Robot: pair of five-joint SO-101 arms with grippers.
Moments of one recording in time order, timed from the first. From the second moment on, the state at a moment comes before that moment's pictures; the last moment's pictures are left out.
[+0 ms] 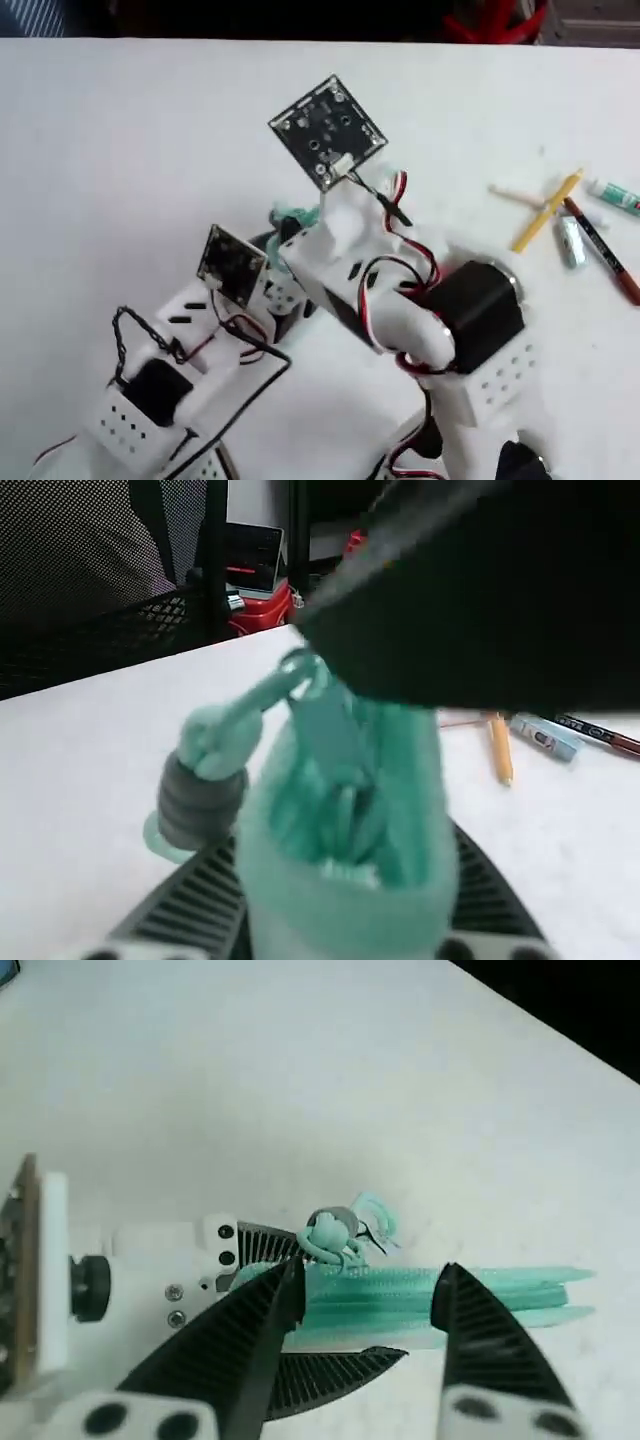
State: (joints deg) left arm 31.7 -76.3 73.5 30.3 3.9; right arm -39.6 -28.1 -17.1 98.2 6.7
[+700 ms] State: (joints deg) left arm 31.7 -76.3 73.5 30.3 3.9; right arm -42.0 -28.4 -10.4 94.9 6.7
